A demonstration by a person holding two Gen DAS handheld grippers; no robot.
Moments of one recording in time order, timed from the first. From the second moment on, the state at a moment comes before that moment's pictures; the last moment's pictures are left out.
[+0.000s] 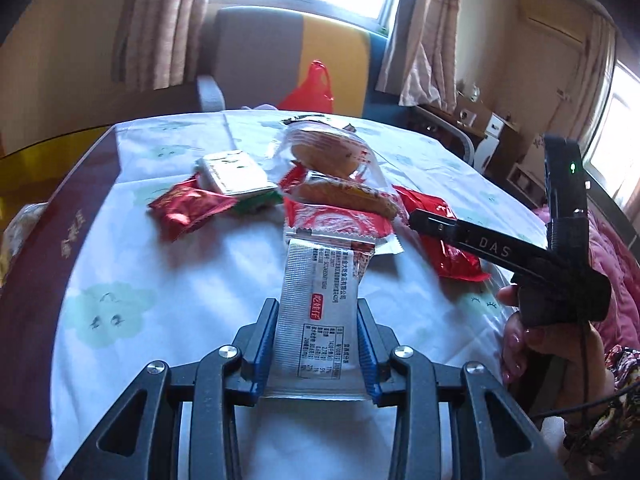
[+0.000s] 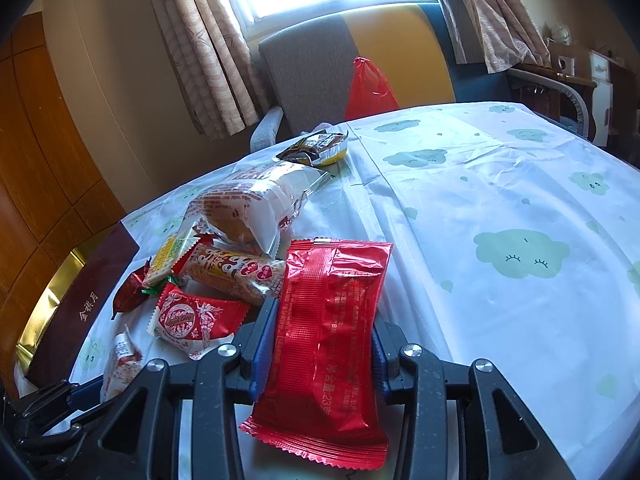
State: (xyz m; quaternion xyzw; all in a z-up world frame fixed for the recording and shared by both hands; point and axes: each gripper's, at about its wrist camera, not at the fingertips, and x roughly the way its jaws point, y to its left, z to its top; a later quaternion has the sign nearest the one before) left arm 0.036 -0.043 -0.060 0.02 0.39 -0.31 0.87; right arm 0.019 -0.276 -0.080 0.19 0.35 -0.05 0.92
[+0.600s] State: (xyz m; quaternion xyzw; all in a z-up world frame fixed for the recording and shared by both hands) left arm 0.042 0.028 -0.013 -0.04 0.35 -0.26 0.90; right arm 0.019 -0.272 -0.080 0.18 0.35 -0.05 0.92
